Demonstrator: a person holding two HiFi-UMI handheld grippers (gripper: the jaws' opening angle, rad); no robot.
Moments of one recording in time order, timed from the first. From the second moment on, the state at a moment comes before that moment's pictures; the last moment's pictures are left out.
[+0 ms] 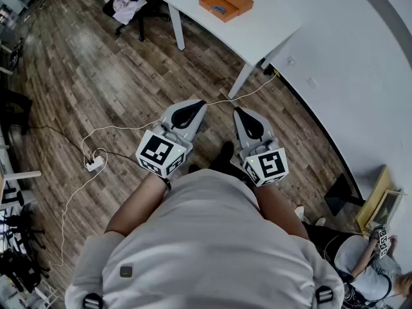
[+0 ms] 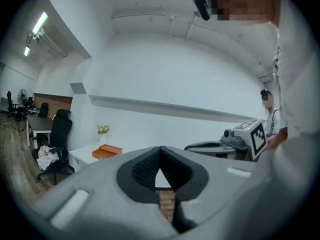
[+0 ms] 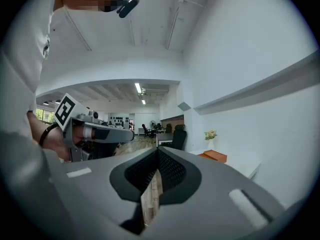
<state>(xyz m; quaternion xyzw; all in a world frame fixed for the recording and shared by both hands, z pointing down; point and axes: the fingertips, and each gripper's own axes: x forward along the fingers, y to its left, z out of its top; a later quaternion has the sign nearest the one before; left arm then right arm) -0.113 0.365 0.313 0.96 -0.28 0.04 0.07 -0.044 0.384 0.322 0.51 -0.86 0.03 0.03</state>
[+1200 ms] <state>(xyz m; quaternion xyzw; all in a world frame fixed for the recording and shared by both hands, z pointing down) 0.007 0.201 0.325 0.93 -0.34 0.05 0.08 0.092 0.214 0.338 0.44 -0.90 0.04 0.03</state>
